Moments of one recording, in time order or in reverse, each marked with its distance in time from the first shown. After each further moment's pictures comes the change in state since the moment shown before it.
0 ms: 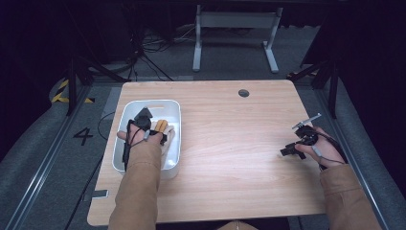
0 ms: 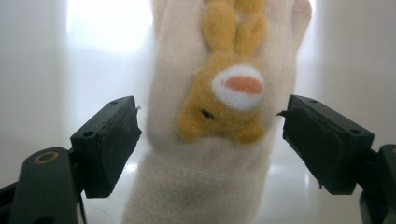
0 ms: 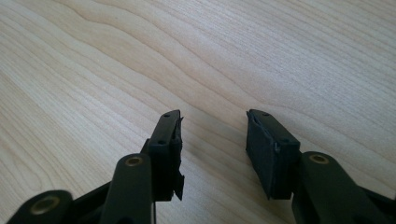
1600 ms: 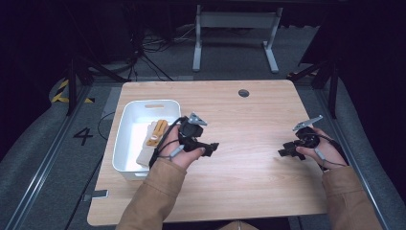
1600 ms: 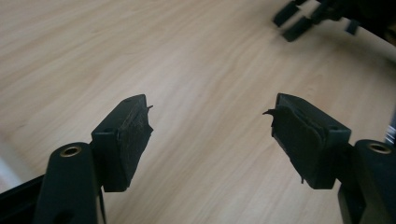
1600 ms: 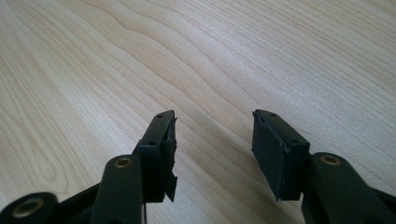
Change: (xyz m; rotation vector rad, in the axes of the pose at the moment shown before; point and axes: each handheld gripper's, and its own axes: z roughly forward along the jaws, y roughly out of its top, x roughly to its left) left arm -0.123 -0.055 -0.053 -0.363 -0.510 0.749; right arm 0.003 -0.005 -0.001 -0.087 0.062 -0.126
